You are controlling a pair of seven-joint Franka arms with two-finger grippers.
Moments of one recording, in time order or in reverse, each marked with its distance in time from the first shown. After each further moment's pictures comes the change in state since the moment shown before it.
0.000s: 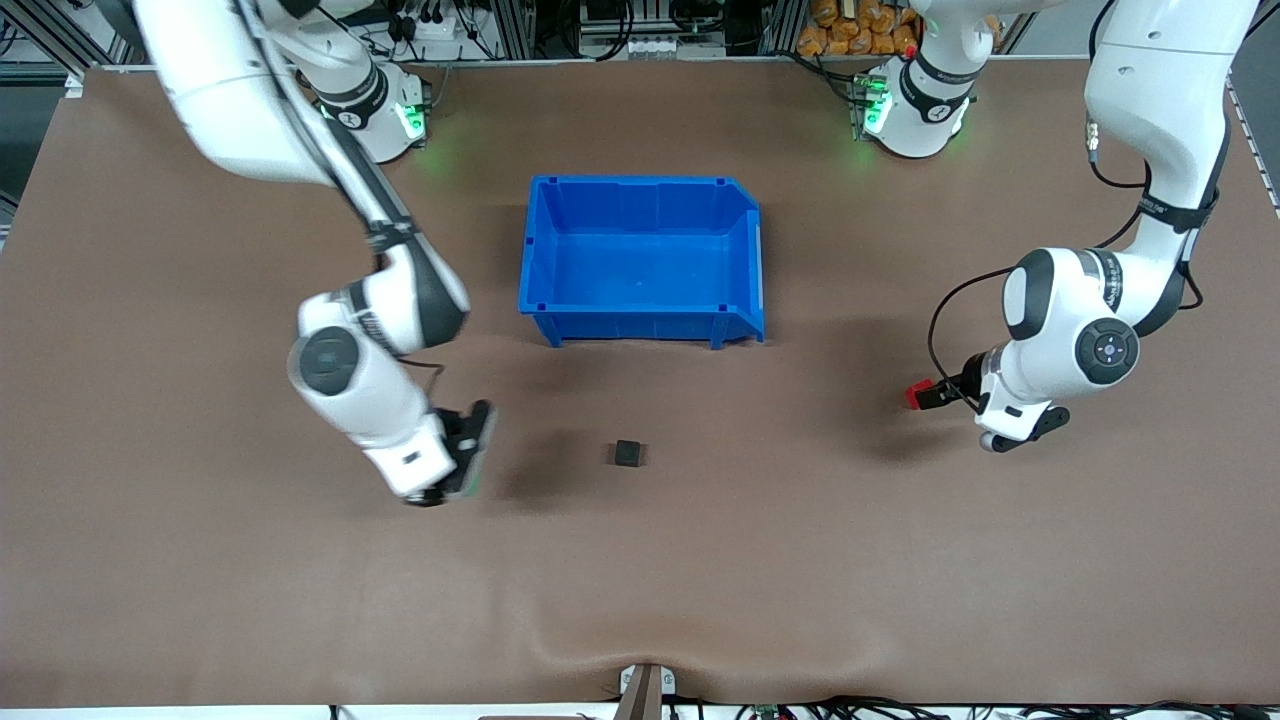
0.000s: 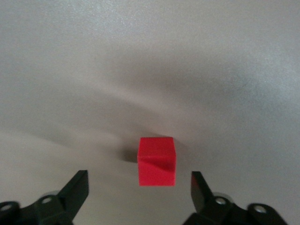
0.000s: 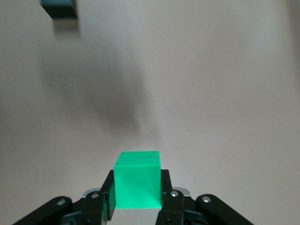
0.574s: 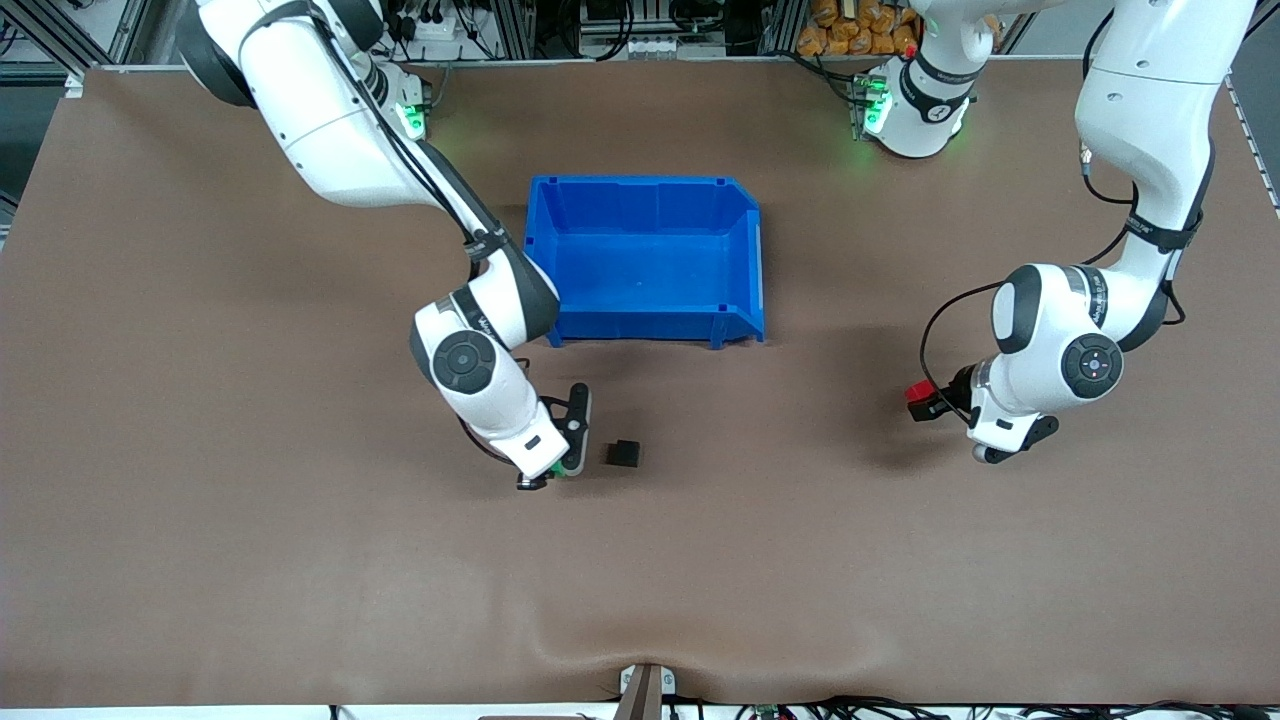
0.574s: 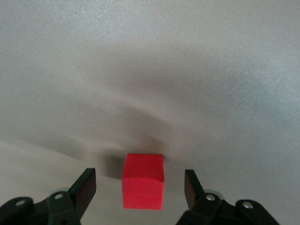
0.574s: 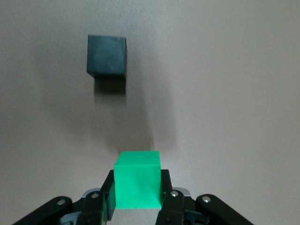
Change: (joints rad) left arm -0.005 0.054 -0.004 0.031 0.000 0.031 -0.046; right arm 0.129 0.150 -0.002 0.128 0.000 0.001 0.028
